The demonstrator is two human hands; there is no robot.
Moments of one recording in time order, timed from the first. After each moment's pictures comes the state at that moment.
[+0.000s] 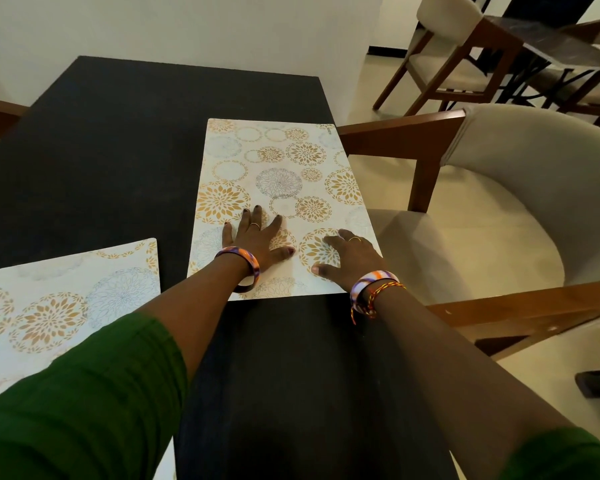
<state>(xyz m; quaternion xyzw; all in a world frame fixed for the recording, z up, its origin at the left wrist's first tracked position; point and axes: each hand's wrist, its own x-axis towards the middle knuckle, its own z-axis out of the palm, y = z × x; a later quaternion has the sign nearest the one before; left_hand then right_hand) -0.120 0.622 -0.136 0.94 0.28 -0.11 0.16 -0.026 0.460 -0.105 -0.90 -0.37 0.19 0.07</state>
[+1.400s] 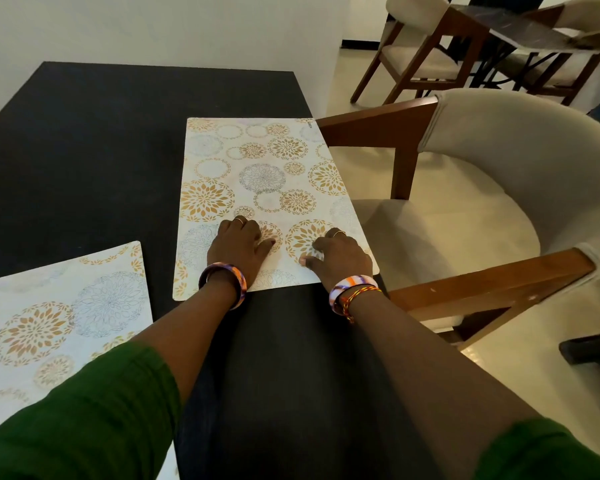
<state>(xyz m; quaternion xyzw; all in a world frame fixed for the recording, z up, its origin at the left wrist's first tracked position) -0.142 0.597 -0.136 0.93 0.28 0.13 0.20 -0.057 0.453 -0.106 -0.93 -0.32 0.14 0.10</state>
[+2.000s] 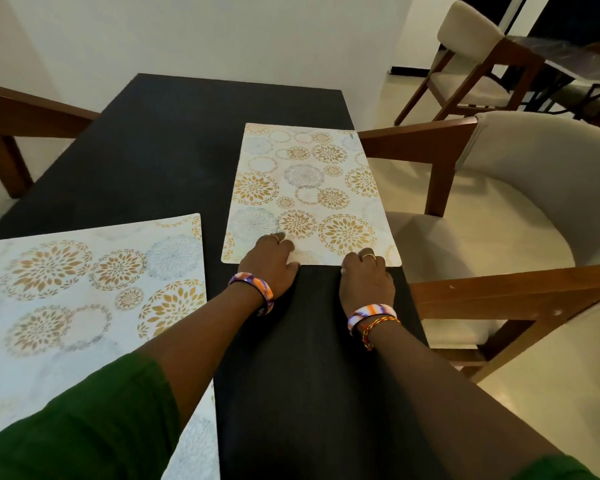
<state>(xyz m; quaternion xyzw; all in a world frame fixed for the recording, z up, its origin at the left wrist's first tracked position) -0.207 0.549 -0.112 0.94 0.29 0.02 0.19 -0.117 0.419 -0.117 -0.94 -0.32 0.04 0.08</state>
